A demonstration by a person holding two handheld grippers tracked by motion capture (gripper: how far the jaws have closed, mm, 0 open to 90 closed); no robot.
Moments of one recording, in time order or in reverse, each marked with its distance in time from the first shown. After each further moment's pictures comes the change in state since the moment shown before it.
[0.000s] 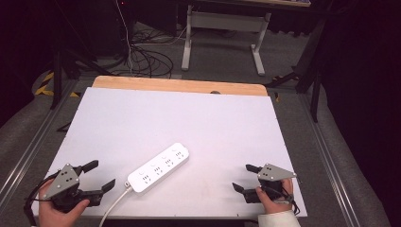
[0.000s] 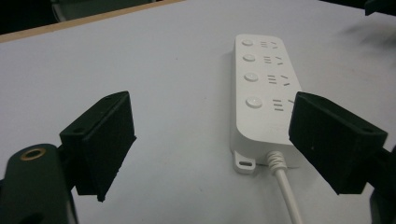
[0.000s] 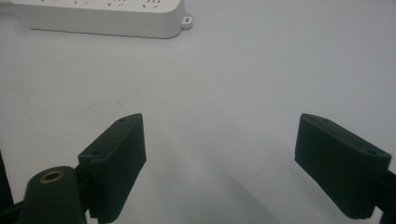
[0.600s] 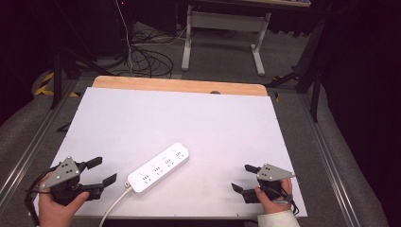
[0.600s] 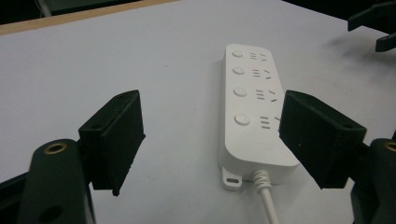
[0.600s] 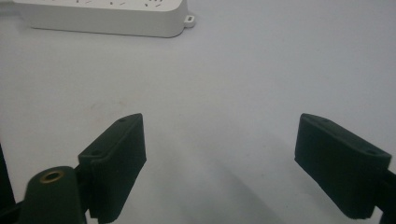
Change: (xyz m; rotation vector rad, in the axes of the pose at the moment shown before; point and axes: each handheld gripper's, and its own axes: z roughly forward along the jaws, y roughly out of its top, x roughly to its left) left arm 0.002 0.023 0.005 0.020 -0.051 -0.045; right arm 0.001 0.000 0.002 0.002 0.007 -0.003
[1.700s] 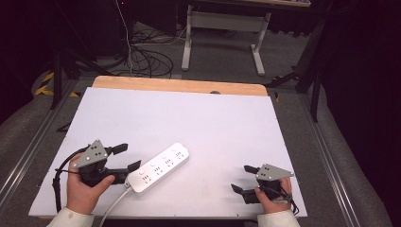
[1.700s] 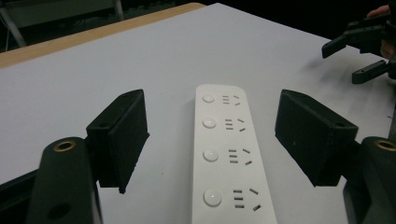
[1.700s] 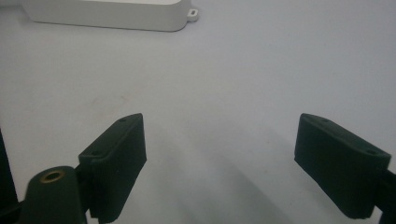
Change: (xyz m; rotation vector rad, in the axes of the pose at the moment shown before) left arm -0.019 0.050 0.048 -0.007 -0.077 0.056; right arm -0.001 -0.001 0.002 0.018 0.017 -0.003
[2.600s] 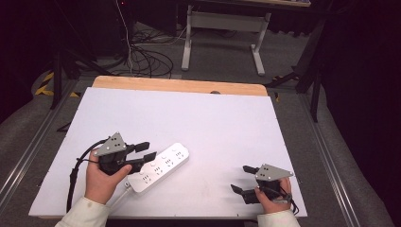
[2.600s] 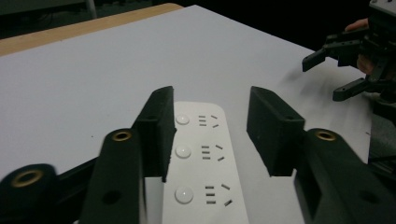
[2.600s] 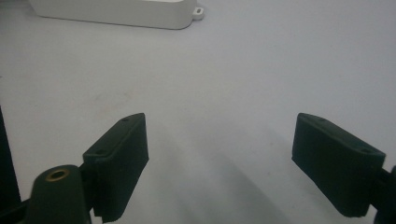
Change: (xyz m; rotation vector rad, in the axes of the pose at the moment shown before) left arm 0.000 0.013 0.041 0.003 -0.114 -0.046; right arm 0.000 0.000 0.001 0.005 0.017 -0.024
